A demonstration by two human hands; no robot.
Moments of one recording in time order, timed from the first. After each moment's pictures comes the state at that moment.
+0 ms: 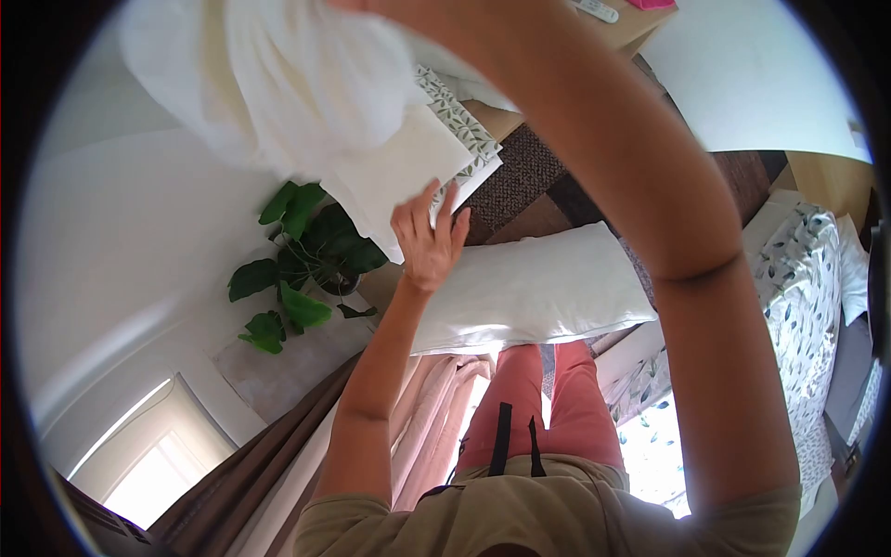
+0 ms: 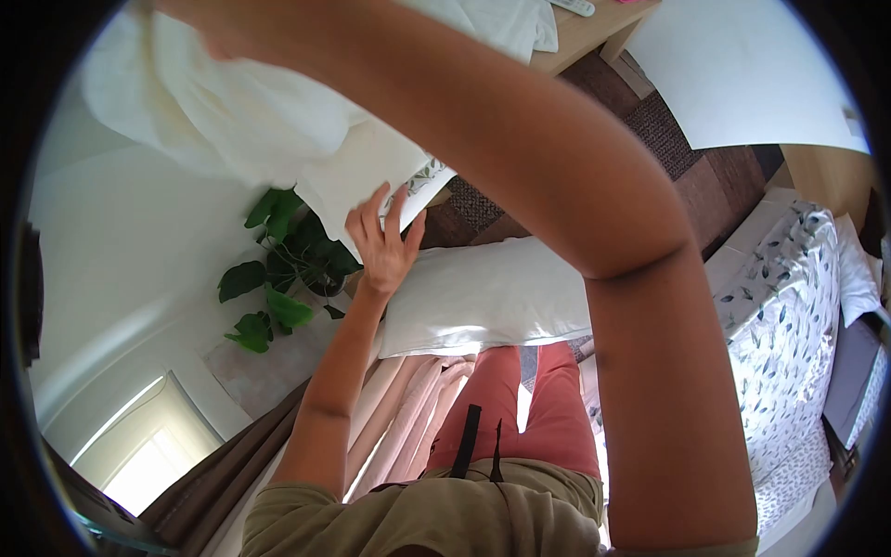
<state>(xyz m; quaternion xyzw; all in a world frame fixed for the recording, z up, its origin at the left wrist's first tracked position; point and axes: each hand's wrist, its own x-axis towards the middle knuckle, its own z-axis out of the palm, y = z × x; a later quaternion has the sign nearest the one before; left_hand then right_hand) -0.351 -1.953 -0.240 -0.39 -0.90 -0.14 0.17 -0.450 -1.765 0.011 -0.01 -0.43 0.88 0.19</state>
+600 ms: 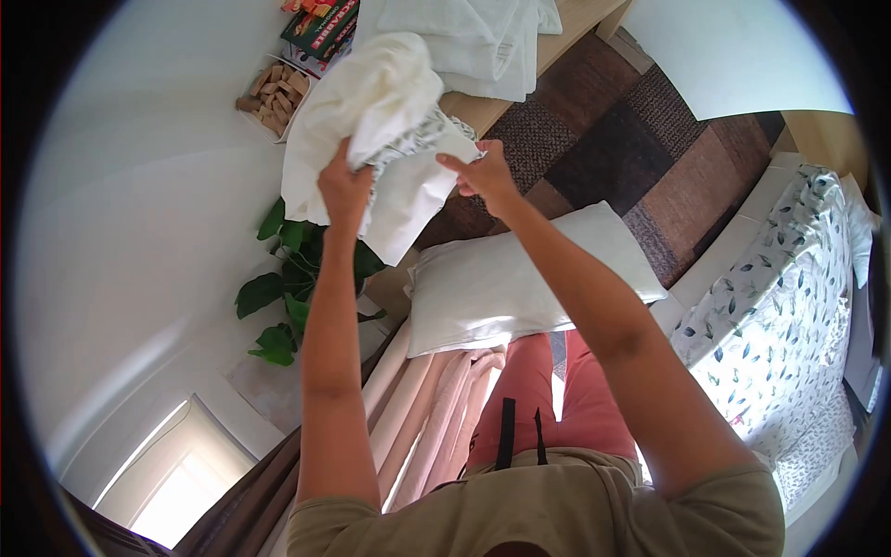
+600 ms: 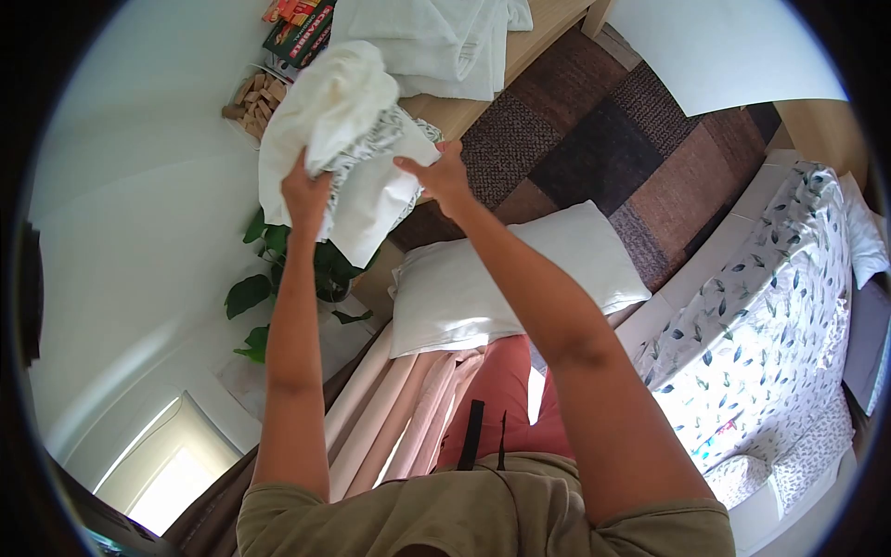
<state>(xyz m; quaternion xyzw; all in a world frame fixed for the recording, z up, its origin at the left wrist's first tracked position) -0.470 -1.978 -0.235 -0.24 -0.93 -0.30 -0.01 -0.357 -1.811 -0.299 -0.44 -0.51 0.74 -0.04</state>
